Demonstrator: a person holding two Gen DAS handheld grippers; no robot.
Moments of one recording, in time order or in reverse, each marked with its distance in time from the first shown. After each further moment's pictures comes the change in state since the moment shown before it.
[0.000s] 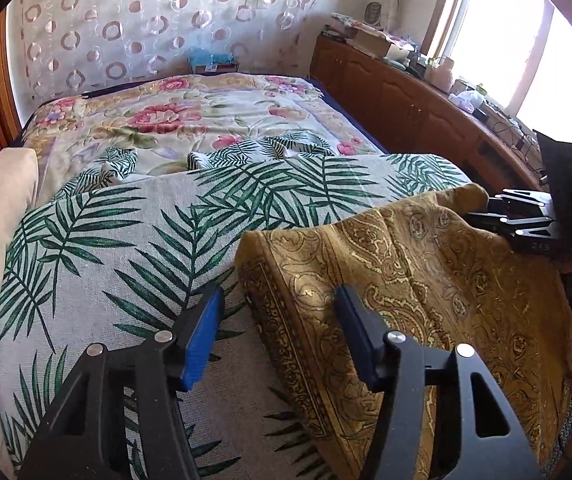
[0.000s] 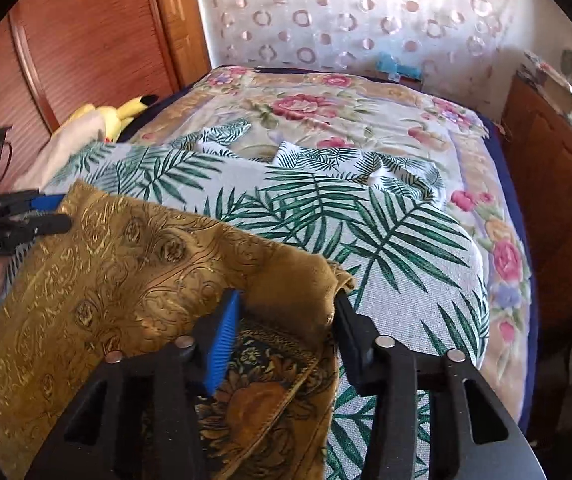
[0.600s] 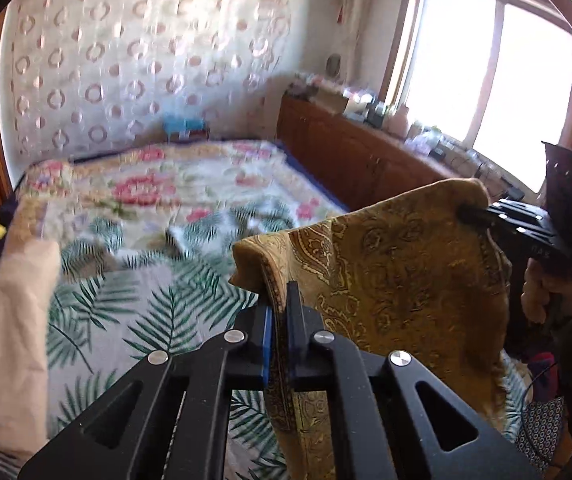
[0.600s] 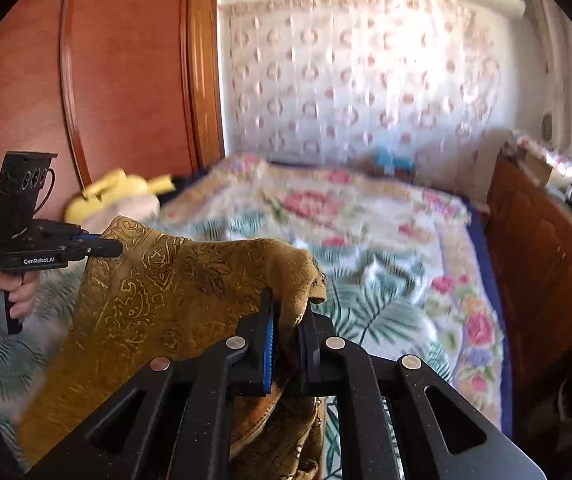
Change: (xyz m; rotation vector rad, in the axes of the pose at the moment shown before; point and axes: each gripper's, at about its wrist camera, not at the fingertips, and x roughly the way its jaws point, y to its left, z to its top) left arm -0.127 -0.046 0.016 0.073 -0.245 -0.094; right arm -0.159 0.052 -0.013 -0.049 -0.381 -0.058
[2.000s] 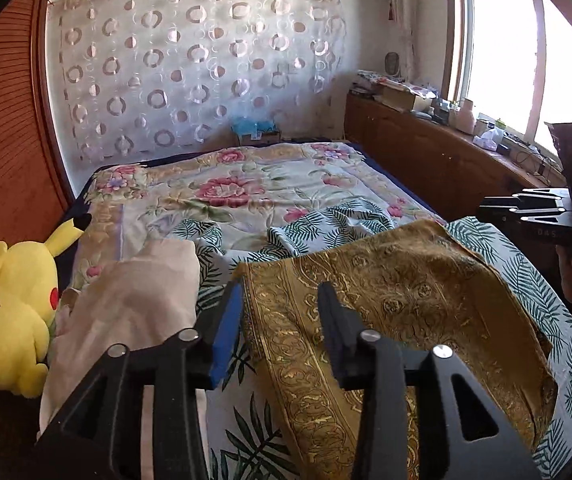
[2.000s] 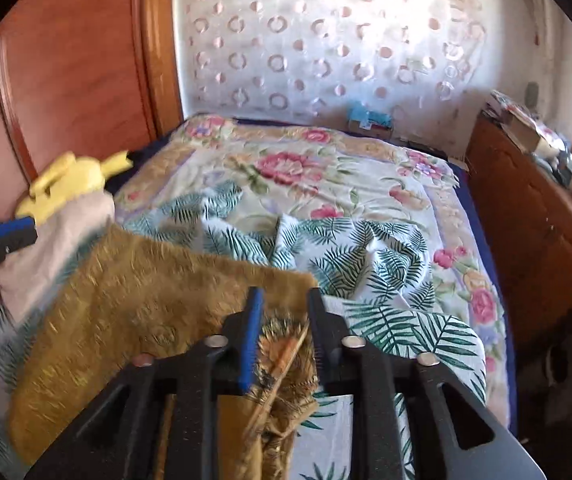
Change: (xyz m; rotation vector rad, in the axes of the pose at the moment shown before) left arm 0.022 0.144 -0.021 0.025 0.023 0.250; right arm 0.106 0.018 0.015 0.049 0.251 -0.111
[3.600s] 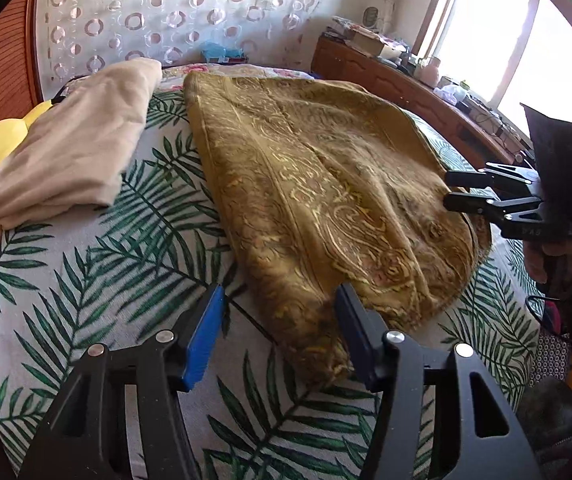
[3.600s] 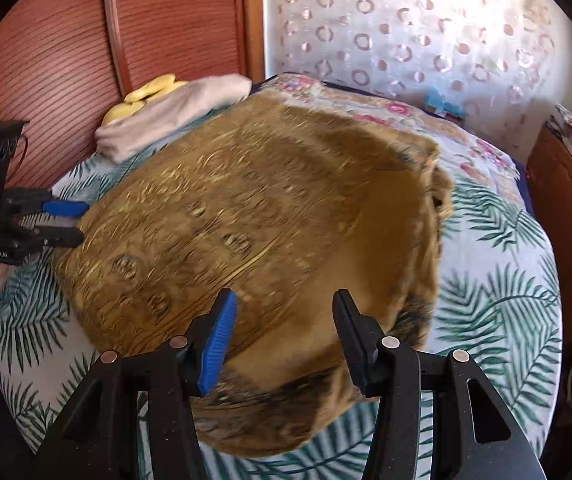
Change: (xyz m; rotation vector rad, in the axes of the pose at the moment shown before) left arm -0.090 -0.050 -0.154 -0.097 0.228 -0.189; right arm -0.074 0.054 -0.135 -0.164 0.074 0.200
